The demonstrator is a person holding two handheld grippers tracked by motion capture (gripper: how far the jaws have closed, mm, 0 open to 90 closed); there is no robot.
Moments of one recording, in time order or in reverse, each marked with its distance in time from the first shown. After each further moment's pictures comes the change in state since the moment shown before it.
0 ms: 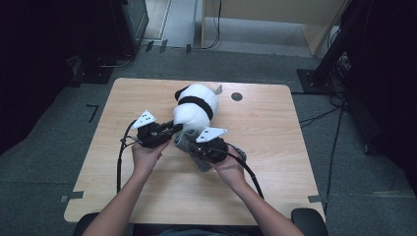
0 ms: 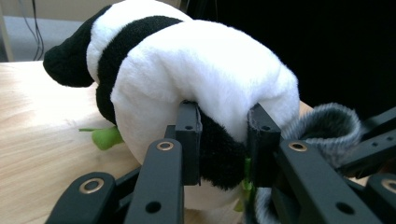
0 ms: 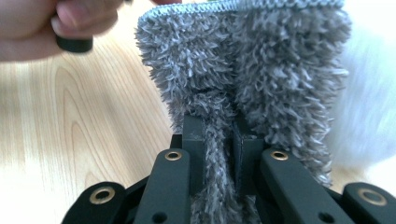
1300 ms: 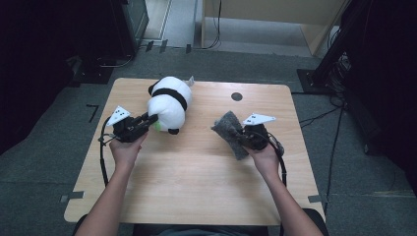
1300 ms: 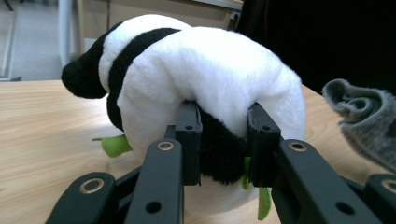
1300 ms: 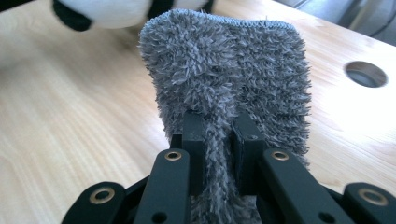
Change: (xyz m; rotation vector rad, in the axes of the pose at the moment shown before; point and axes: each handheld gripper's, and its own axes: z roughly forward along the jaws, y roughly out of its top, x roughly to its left) left arm 0.053 0.003 -0.043 -0.079 0.191 -0.008; right arm -0.090 -0.043 -0.074 -0.033 -0.170 0.213
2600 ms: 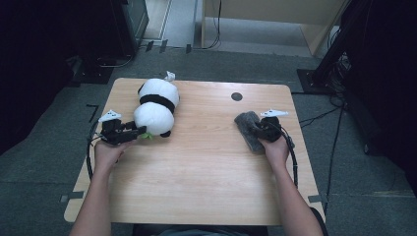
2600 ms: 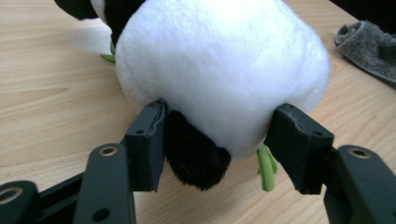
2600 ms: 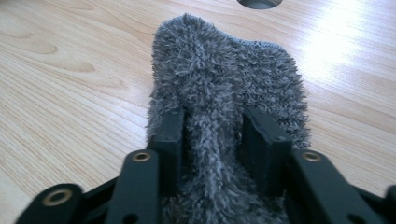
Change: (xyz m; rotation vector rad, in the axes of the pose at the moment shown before) left arm 0.054 -0.020 -0.009 0.298 0.027 -0.034; right arm -0.095 -0.045 0.035 0.070 -0.176 0.169
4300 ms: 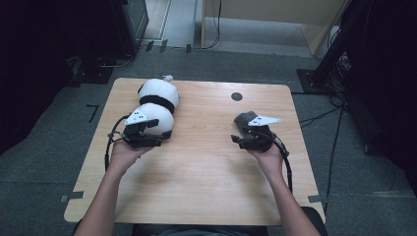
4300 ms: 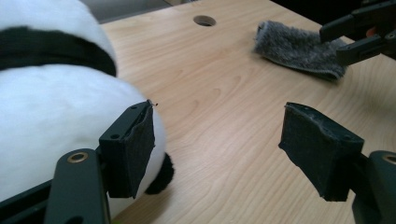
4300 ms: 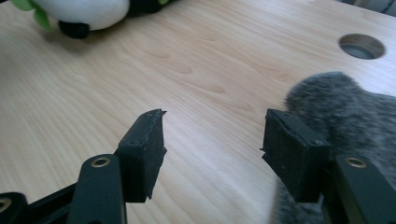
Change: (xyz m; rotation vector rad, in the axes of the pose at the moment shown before) left arm -0.101 0.029 0.009 0.010 -0.106 0.239; right arm 0.073 0.009 -0.041 -0.057 0.180 -0.118
